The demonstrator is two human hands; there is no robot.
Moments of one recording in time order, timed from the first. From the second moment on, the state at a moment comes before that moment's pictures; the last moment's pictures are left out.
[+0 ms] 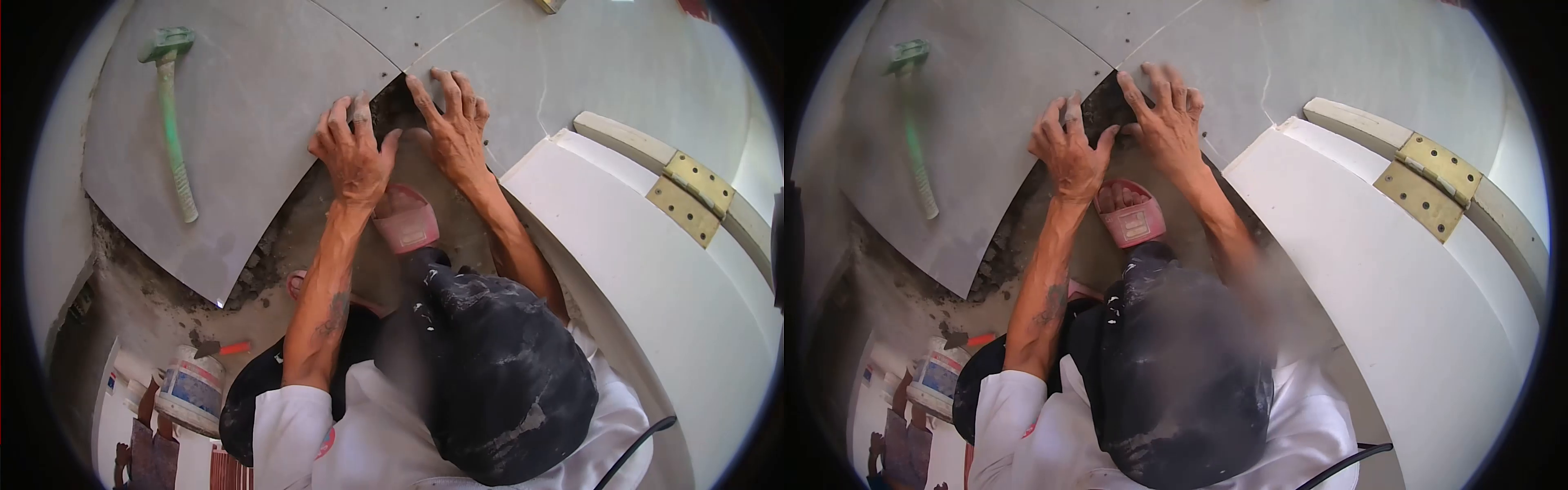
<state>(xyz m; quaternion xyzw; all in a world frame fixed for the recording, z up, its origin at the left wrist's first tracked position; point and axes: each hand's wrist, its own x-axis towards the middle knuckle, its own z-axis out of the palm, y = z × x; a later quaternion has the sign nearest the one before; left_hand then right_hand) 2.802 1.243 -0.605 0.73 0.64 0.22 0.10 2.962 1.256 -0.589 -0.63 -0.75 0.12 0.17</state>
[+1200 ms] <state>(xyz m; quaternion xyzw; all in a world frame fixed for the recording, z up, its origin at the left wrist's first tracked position) 2.797 1.258 -0.622 0.76 0.64 0.14 0.00 2.950 1.301 -0.619 -0.66 -0.74 -0.01 0.14</state>
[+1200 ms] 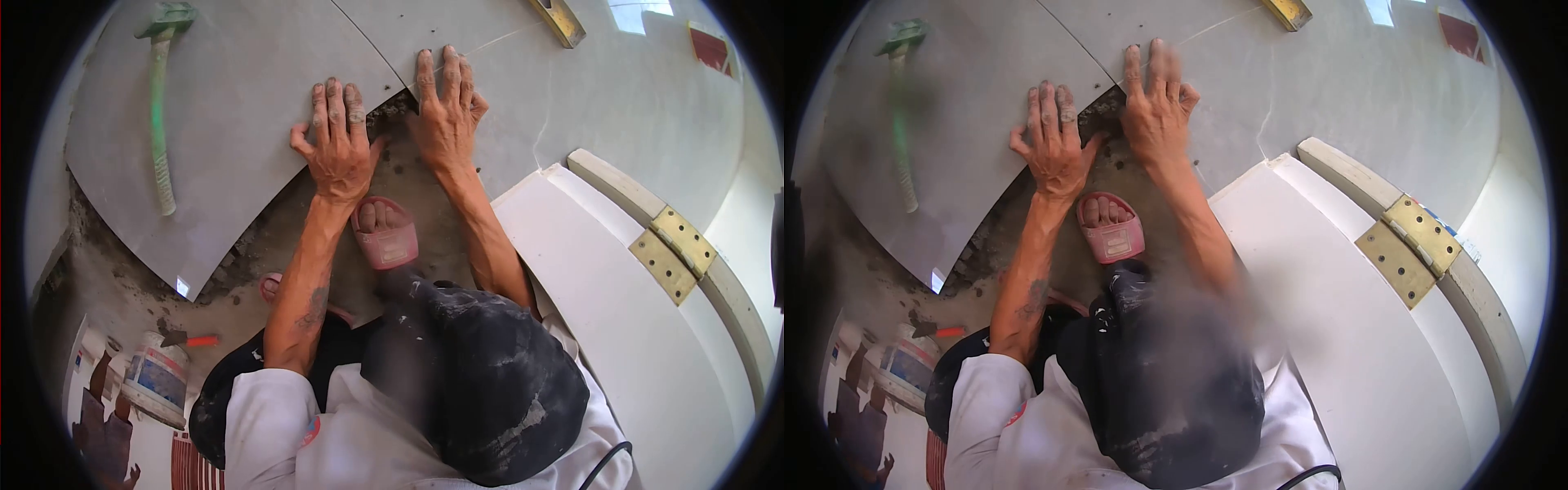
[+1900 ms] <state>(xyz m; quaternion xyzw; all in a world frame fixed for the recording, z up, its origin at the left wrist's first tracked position) 2.817 1.281 -0.631 0.70 0.67 0.21 -0.08 2.934 1.308 -0.617 -0.65 -0.75 0.04 0.12</state>
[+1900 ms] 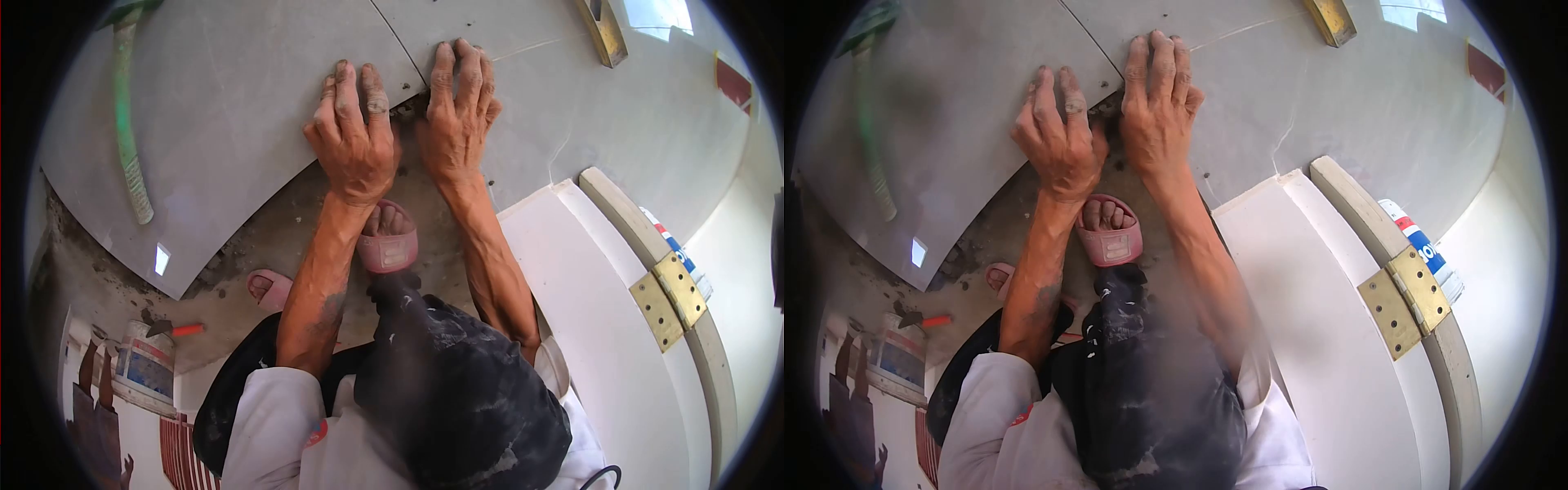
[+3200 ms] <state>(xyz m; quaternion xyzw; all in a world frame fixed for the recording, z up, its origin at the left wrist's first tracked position) 2.770 1.306 -0.603 0.85 0.49 0.13 0.12 2.957 1.255 -0.601 -0.64 -0.70 0.15 0.27</state>
